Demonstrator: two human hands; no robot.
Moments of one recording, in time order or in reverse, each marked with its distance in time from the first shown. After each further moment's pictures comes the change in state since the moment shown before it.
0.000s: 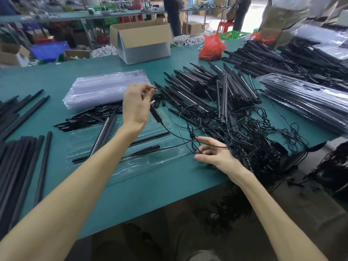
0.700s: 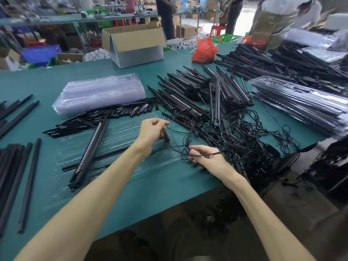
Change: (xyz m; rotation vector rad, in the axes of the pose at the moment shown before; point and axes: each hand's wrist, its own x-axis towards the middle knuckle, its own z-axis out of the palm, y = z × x) left_hand -0.034 -0.012 0.057 -0.381 -0.385 -0.548; right_hand 0.008 0.002 0.004 -0.010 0.045 0.042
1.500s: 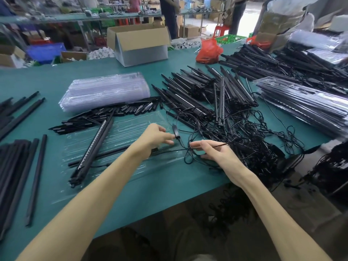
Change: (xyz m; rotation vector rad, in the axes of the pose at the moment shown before) left_hand -0.017 -0.005 -0.018 0.250 -0.205 -0.105; right_hand -0.016 -0.026 -0.006 -0.067 -0.054 -0.065
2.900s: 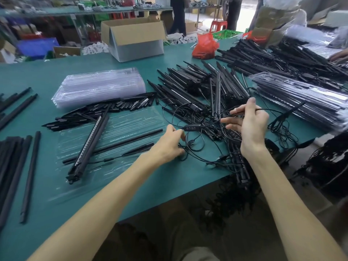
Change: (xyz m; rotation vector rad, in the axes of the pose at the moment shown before) left_hand -0.012 -0.007 0.051 0.605 -0.081 0.366; right_hand 0.014 -0.054 -0.041 0.272 0.774 -0.149
